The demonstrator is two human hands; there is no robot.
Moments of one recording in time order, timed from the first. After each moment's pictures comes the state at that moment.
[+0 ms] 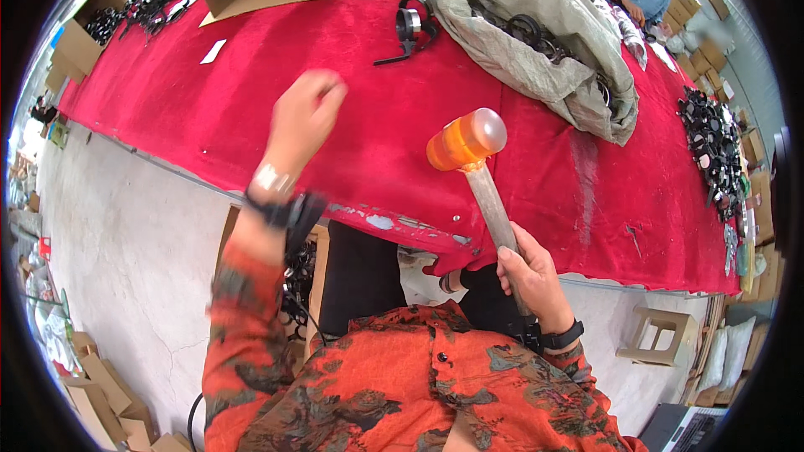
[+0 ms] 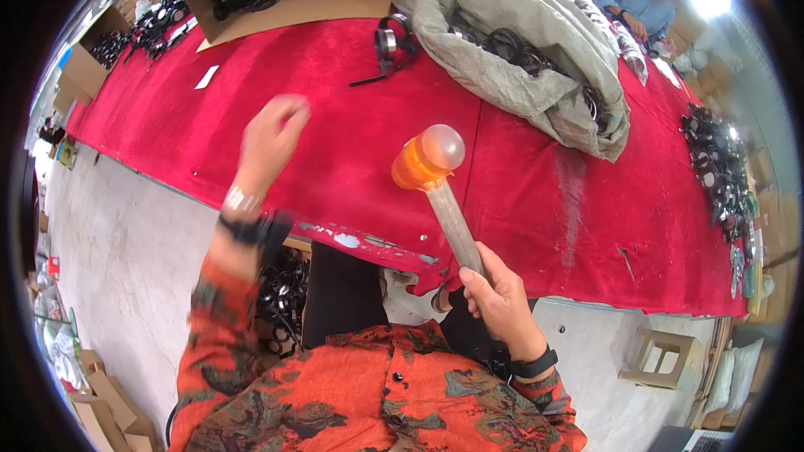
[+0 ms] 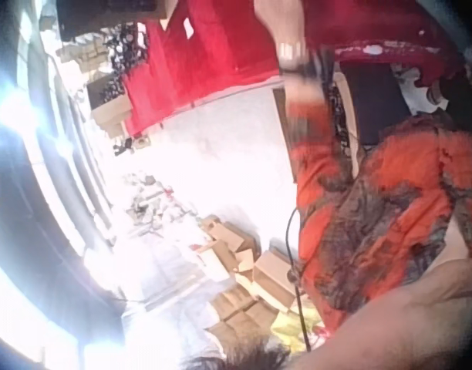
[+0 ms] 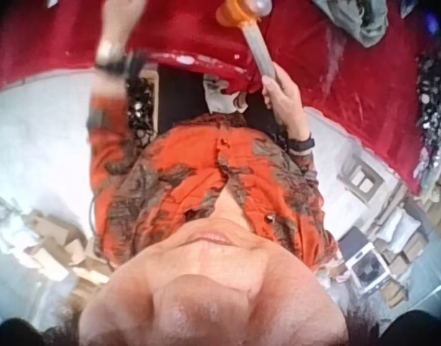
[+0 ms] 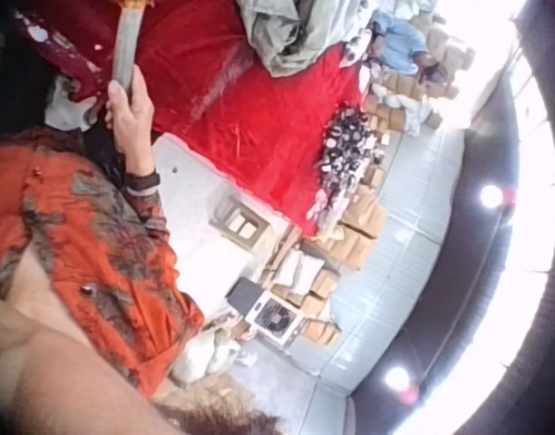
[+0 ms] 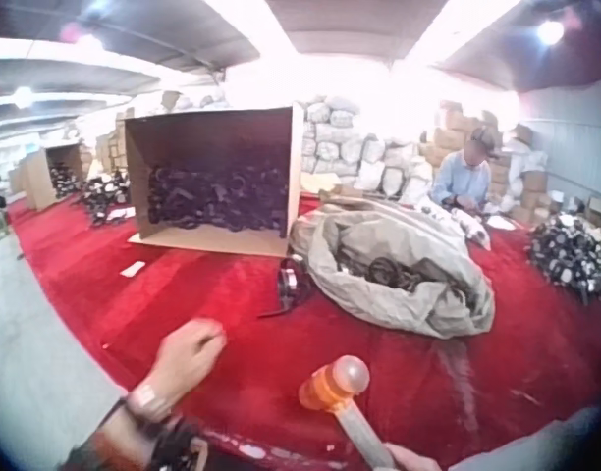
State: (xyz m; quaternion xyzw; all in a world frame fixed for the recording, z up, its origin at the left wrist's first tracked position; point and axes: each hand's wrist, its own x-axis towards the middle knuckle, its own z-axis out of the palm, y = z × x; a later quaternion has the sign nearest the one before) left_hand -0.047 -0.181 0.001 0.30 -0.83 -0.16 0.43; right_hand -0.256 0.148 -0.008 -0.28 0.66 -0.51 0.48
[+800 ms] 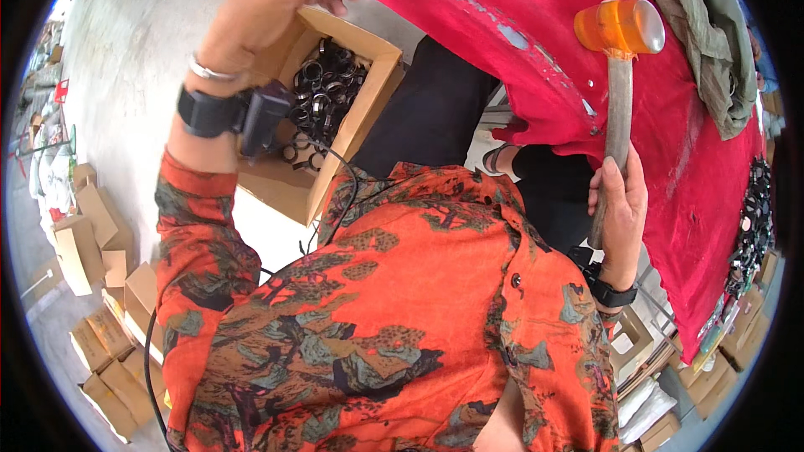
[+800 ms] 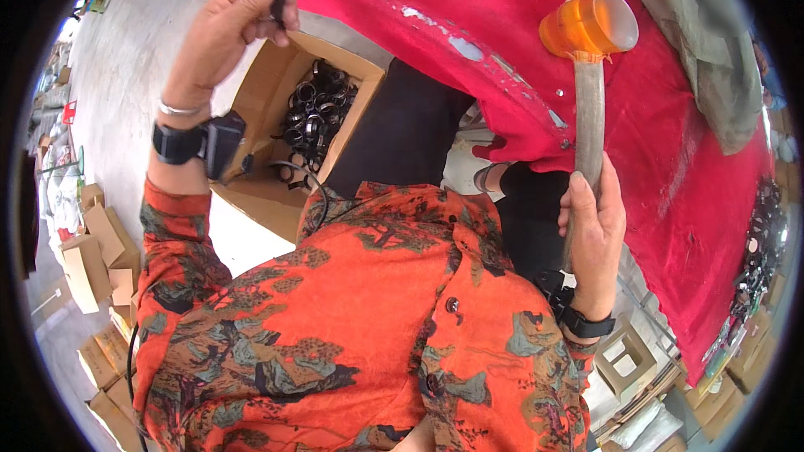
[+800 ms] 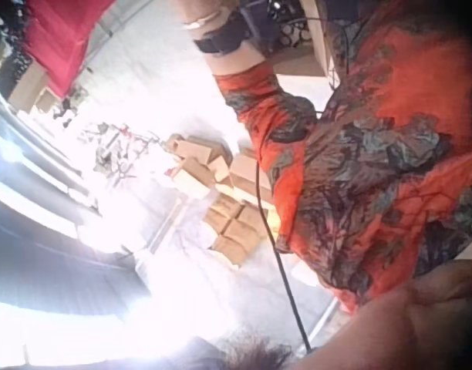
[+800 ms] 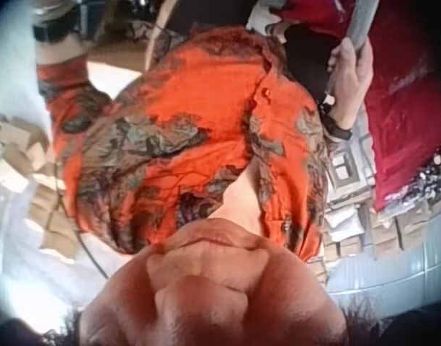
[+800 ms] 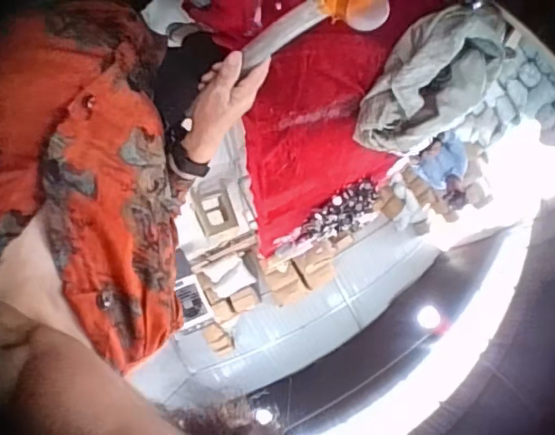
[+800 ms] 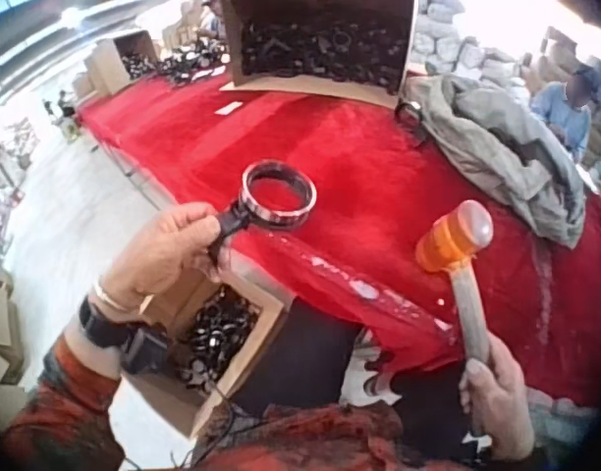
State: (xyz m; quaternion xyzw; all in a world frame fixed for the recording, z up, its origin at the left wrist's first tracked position) left_hand 0.120 -0.074 0.003 0.35 -0.64 -0.61 0.30; right_hand -0.228 0.162 -0.021 -0.36 0.72 -0.43 0.41
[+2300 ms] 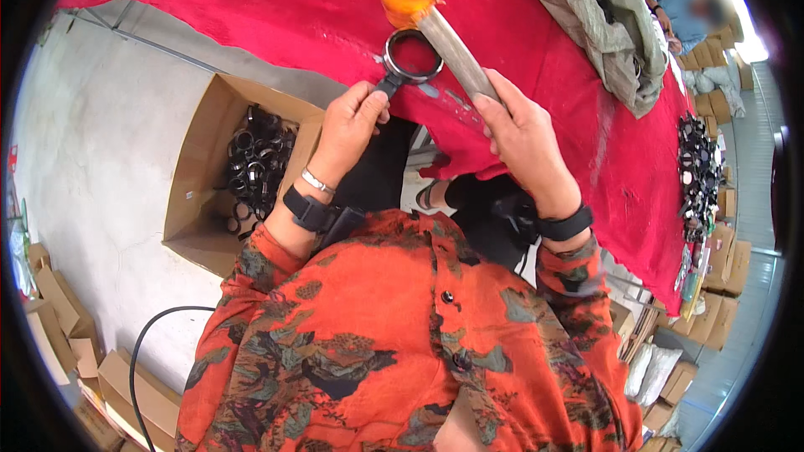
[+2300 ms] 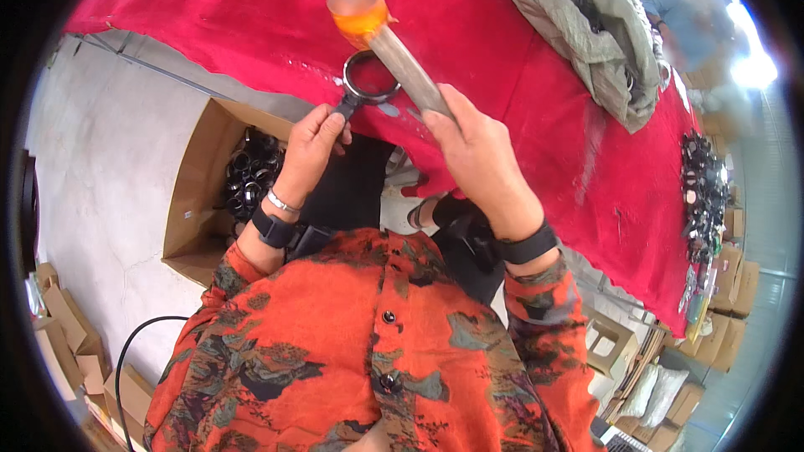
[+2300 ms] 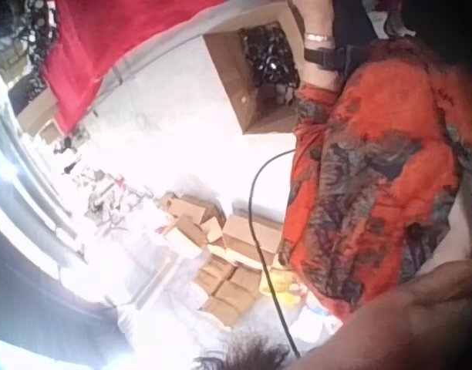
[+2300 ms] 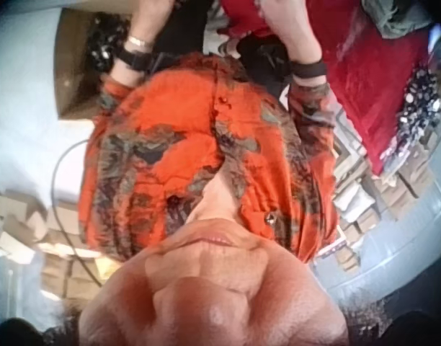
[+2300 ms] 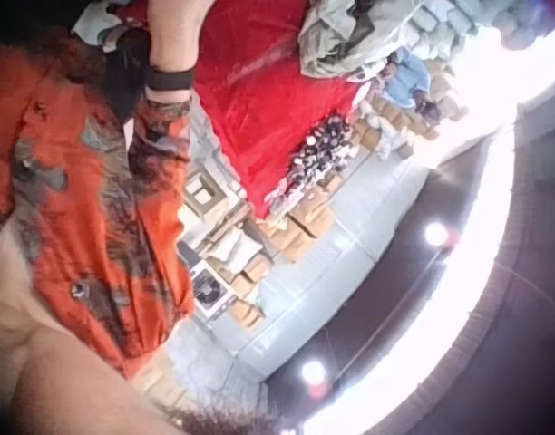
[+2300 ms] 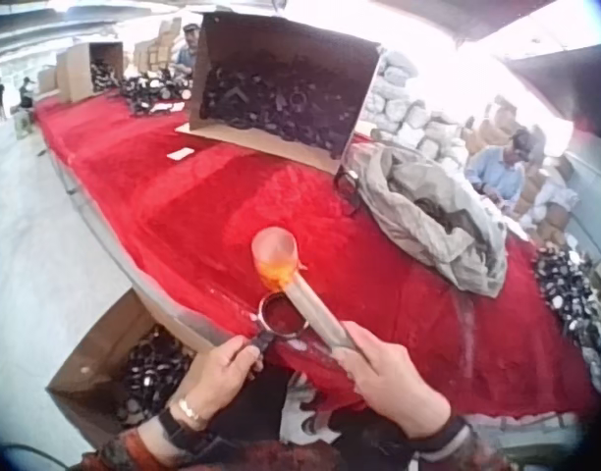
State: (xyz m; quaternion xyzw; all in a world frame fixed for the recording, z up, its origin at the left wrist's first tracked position) left_hand 0.018 -0.011 -0.120 0.36 -0.56 -0.63 0.40; right_hand -0.185 0.068 0.005 -0.63 0.67 -0.34 0.22
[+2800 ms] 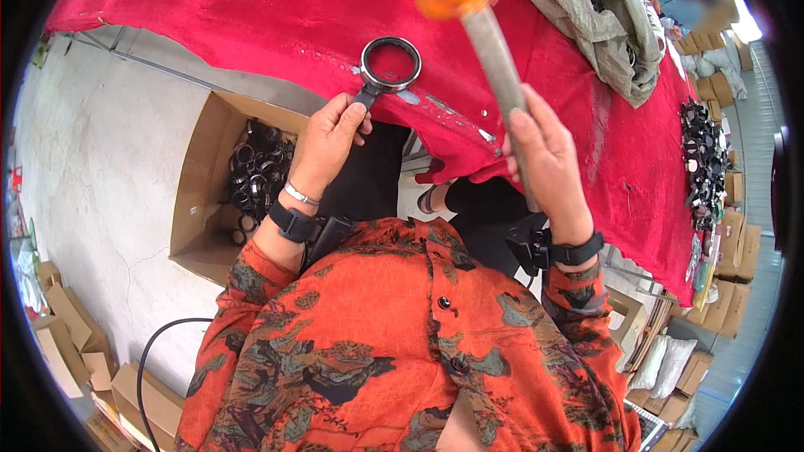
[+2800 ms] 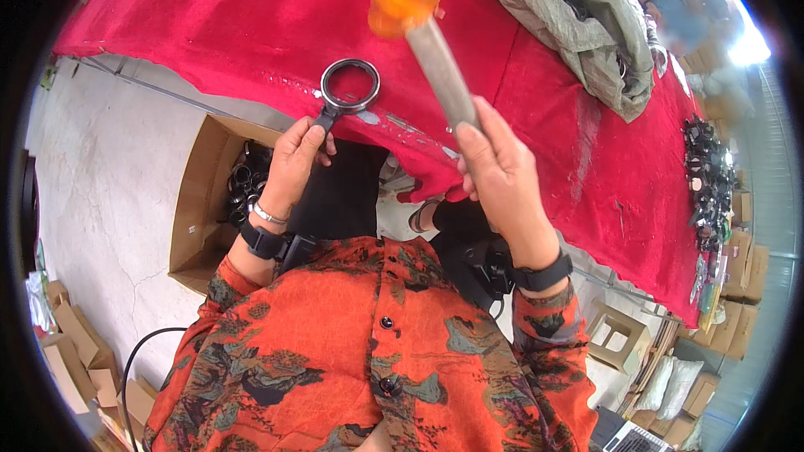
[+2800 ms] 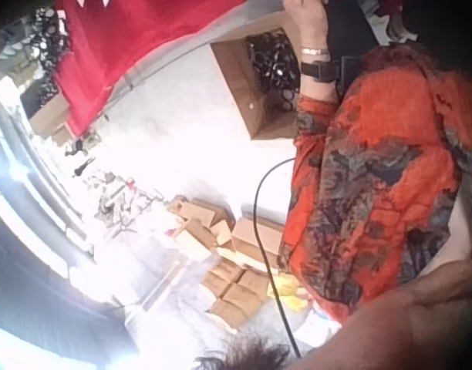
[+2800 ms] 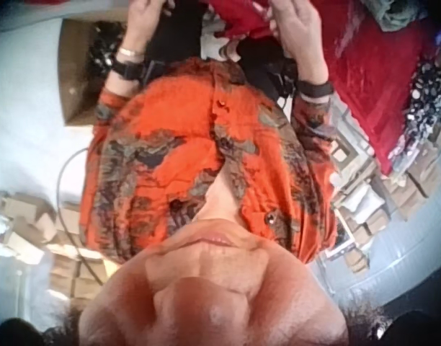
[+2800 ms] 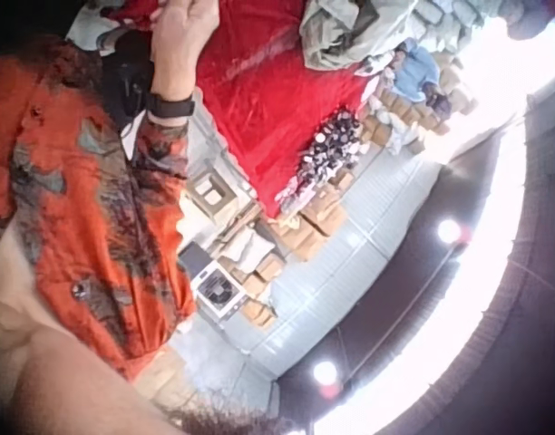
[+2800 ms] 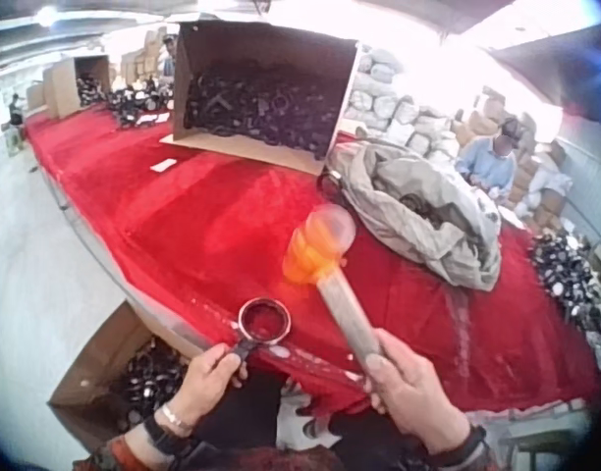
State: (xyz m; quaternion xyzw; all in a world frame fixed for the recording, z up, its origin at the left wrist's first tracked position) left_hand 0.024 -0.012 -0.124 0.34 -0.55 -0.64 0.42; right_hand -0.210 0.103 0.019 -0.41 0.69 -0.44 0.39
